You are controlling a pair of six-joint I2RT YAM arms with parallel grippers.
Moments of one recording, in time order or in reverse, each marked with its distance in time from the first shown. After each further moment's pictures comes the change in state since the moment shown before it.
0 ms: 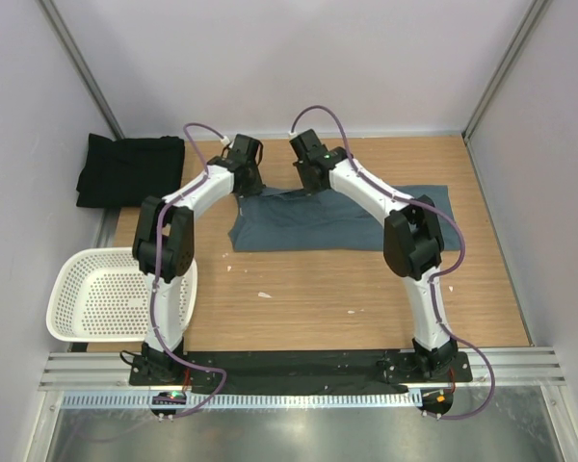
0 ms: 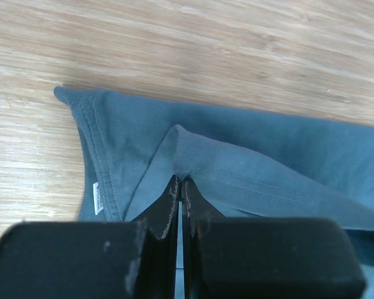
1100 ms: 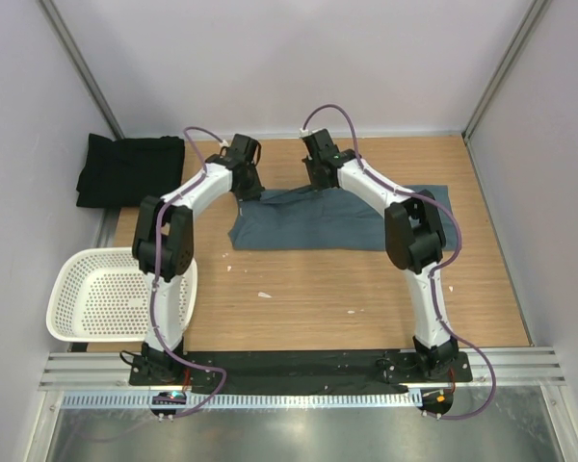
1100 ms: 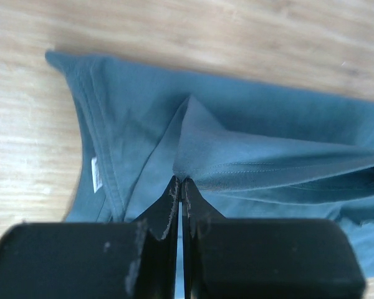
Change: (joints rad) left arm 0.012 0.009 0.036 -0.096 0.064 -0.025; right arm -0.098 0.048 -0.042 0.167 -0.073 -0.023
